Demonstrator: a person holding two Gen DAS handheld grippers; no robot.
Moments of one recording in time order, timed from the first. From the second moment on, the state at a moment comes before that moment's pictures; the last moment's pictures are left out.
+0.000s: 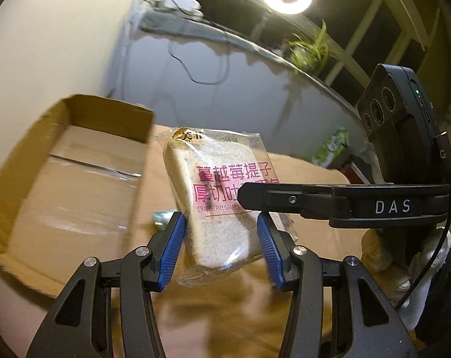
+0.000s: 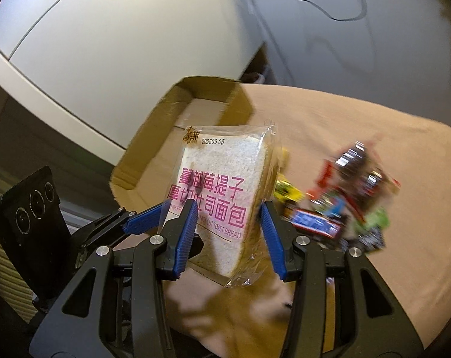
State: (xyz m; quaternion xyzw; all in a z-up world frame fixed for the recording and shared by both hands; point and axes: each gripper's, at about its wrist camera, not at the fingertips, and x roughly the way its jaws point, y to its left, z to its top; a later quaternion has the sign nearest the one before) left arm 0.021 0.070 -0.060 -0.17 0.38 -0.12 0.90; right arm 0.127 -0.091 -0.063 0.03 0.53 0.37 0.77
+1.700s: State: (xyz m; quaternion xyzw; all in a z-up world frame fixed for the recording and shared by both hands) left arm -0.006 0.155 -0.060 -0.17 0.37 0.01 0.91; right arm 0.141 0.010 -0.069 -0.04 0.53 0.41 0.74
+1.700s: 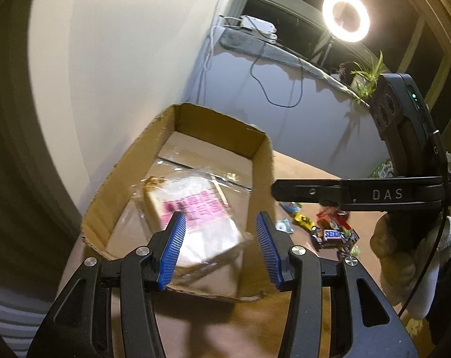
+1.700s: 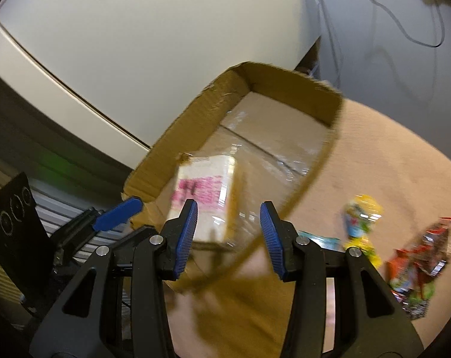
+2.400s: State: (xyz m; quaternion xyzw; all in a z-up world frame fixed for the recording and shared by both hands) left arm 0.018 0.040 -0.076 -0.11 0.42 -0.09 0.90; right arm 0.154 -0.169 -0.087 -0.06 0.54 0.28 0.79
